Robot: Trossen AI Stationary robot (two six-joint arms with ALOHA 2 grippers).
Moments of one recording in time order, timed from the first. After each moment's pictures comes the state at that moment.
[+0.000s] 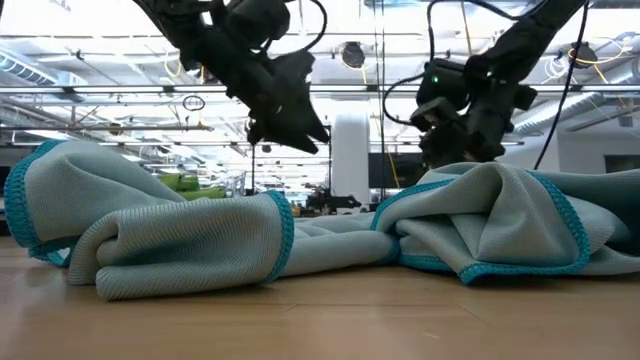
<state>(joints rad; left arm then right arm) 0.17 1.63 1.00 -0.04 -0.01 -0.31 -0.40 1.45 0.66 -0.33 -0.50 0.89</state>
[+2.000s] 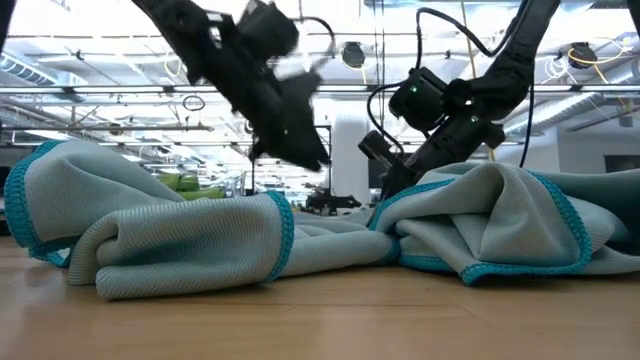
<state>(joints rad) 0.17 1.70 1.00 -0.02 0.00 -0.38 -0.27 1.75 0.65 0.31 -0.23 1.35</state>
